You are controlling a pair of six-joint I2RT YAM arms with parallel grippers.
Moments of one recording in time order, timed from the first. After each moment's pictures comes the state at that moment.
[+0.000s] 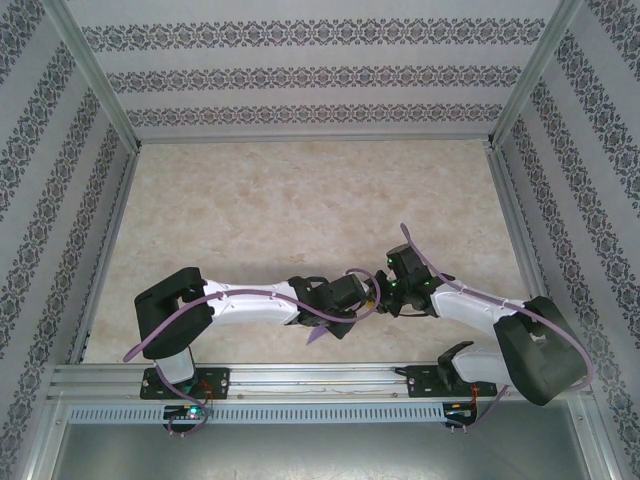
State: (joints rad) left arm -1.14 1.75 1.05 -0.41 -0.02 -0.46; right arm 0.49 1.27 0.42 -0.14 -0.45 1.18
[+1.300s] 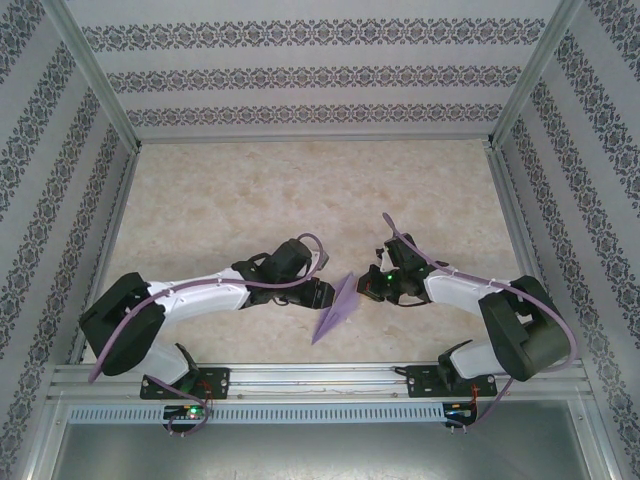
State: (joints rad) left arm -0.84 1.48 0.78 -0.17 0.33 -0.64; right arm 0.44 1.40 0.51 -0.15 -0.52 0.83
